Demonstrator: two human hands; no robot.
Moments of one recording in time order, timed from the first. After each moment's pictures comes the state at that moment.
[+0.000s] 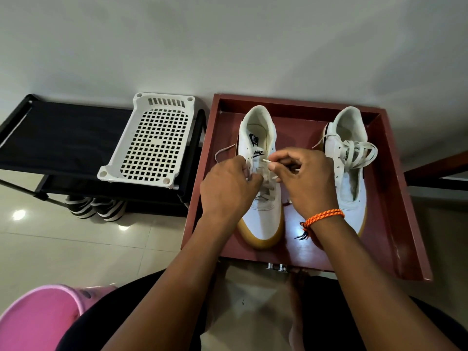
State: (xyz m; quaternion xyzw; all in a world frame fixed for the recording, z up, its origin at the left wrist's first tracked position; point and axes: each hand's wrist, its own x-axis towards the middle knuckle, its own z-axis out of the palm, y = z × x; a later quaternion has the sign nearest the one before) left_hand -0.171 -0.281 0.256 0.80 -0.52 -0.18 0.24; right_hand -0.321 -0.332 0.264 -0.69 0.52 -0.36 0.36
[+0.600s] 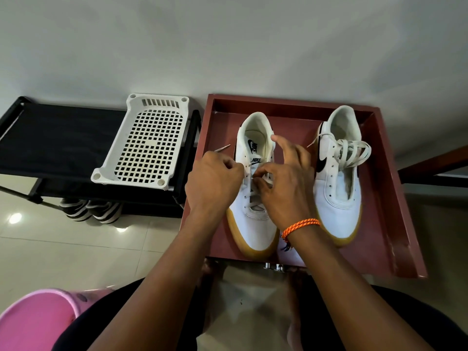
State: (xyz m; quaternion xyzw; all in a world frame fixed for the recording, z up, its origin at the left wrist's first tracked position) left_hand -0.161 -0.284 0.280 0.83 -0.42 -0.24 0.29; right_hand -0.303 -0.312 0.255 -0.77 0.55 -0.26 0.18
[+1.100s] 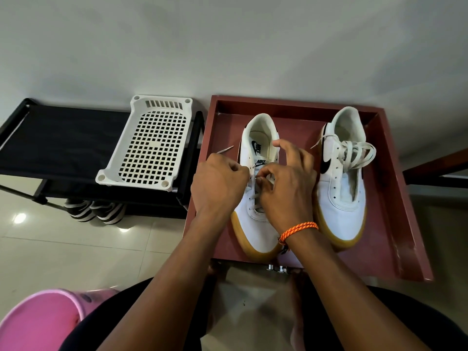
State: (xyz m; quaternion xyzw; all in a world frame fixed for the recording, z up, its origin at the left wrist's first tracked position) left_hand -0.166 -0.279 0.288 0.80 -0.42 -0.28 0.31; right_hand -0.293 -0.307 0.255 -0.75 0.59 -0.26 0.18
